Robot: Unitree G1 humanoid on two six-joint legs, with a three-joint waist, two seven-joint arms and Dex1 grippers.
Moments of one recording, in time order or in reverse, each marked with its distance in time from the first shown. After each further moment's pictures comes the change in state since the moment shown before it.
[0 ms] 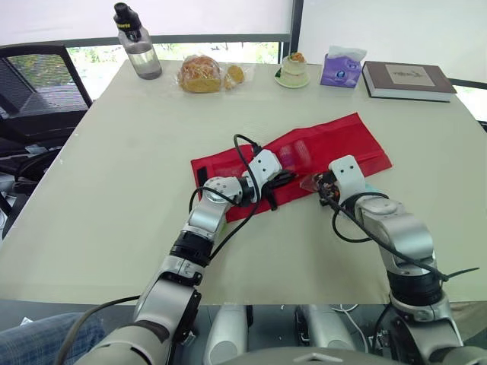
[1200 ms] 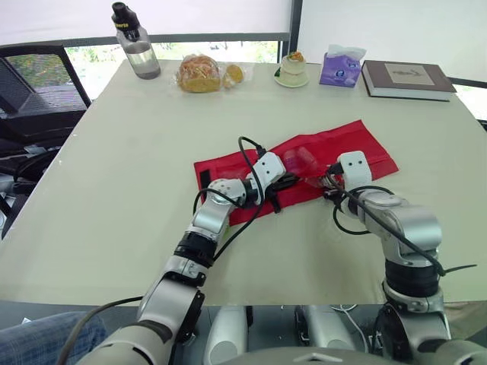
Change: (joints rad) left arm -0.011 -0.027 -0.006 0.044 0.001 -0.028 -0.003; right arm -0.065 0.024 -0.061 0.027 0.063 0.092 -0.077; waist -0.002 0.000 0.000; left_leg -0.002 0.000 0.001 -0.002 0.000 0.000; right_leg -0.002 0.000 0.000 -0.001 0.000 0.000
